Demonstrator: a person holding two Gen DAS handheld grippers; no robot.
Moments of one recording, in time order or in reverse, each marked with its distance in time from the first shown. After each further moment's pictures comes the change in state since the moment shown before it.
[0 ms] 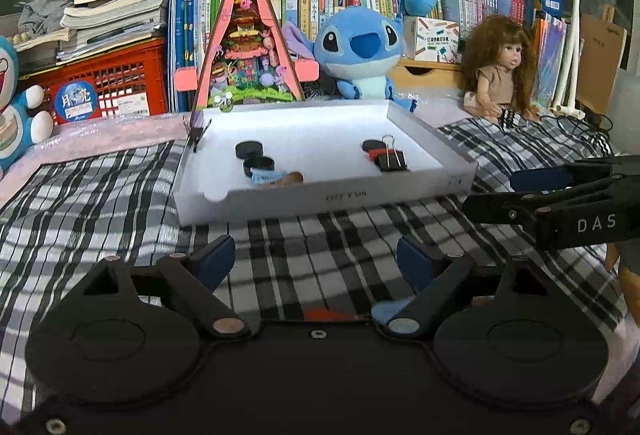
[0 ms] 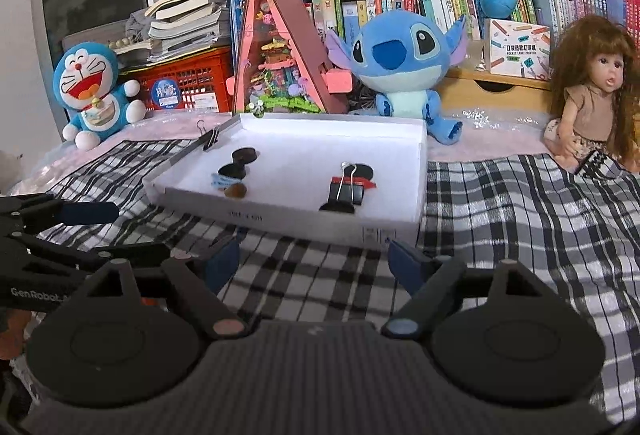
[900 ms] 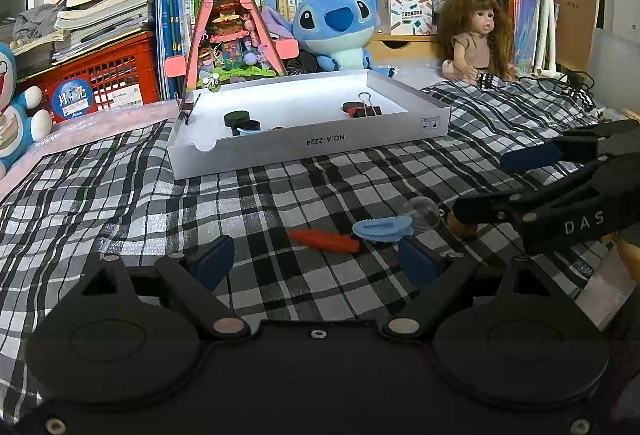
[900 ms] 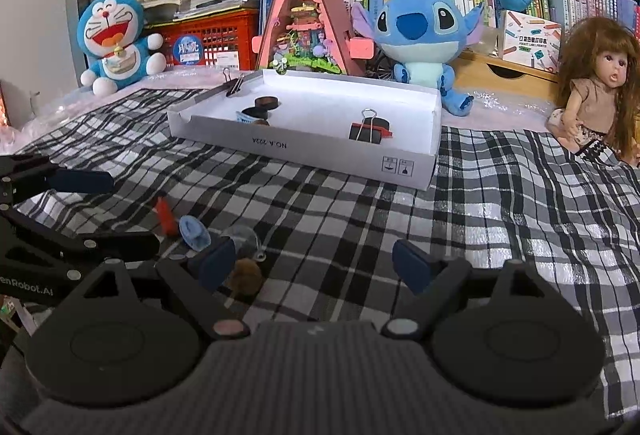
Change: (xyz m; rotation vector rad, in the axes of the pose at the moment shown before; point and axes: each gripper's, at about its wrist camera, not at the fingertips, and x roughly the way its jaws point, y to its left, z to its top) left arm -0.021 -0.013 -0.048 0.084 0.004 -0.009; right arm -0.013 0.021 -0.046 -0.111 0.041 -0.008
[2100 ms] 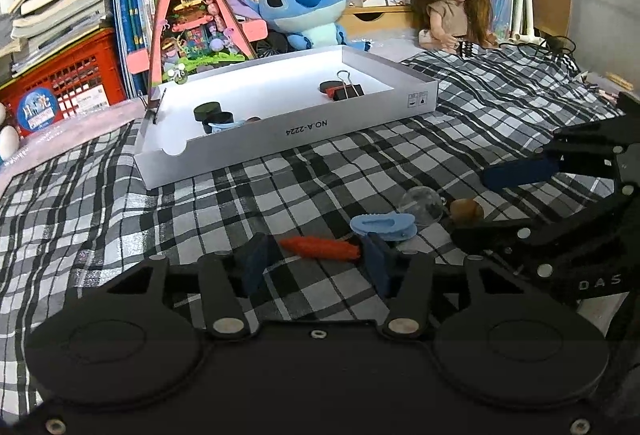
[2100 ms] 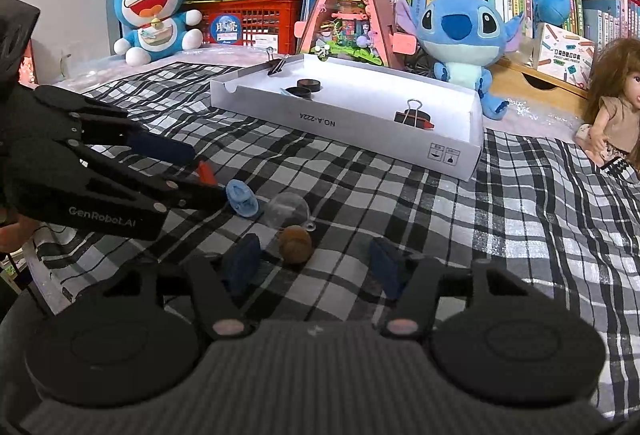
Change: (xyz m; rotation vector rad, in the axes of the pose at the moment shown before) left arm 0.029 0.004 0.014 0.091 0.080 -0.075; right arm -0.002 0.026 -0.016 -0.103 0.002 0.044
